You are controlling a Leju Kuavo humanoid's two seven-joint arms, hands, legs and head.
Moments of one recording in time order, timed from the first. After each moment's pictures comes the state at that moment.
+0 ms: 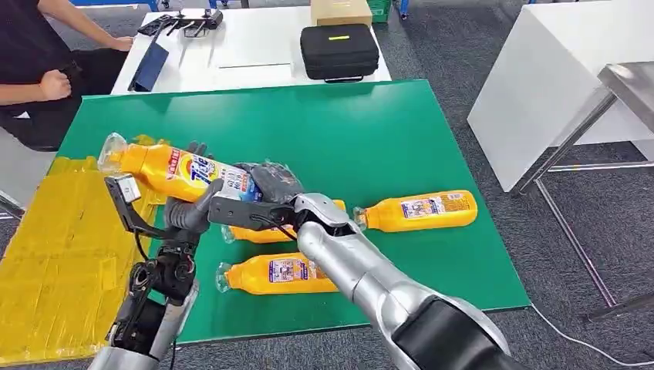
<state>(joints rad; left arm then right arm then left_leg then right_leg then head) -0.38 -0.09 -0.23 -1.17 0.43 -0.04 -0.29 -0.78 0.34 0.66 -0.58 0.73 -0.15 -0.16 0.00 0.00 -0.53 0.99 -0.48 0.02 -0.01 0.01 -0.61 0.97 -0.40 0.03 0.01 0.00</state>
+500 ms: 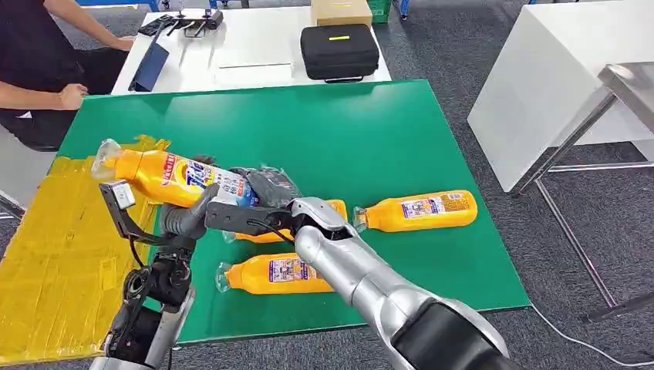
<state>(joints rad) -0.34 -0.08 -0.22 -1.22 0.44 -0.04 -0.28 -0.77 0.34 0.68 -0.59 0.70 -0.15 -0.16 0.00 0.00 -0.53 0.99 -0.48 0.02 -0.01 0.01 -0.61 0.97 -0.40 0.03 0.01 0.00</state>
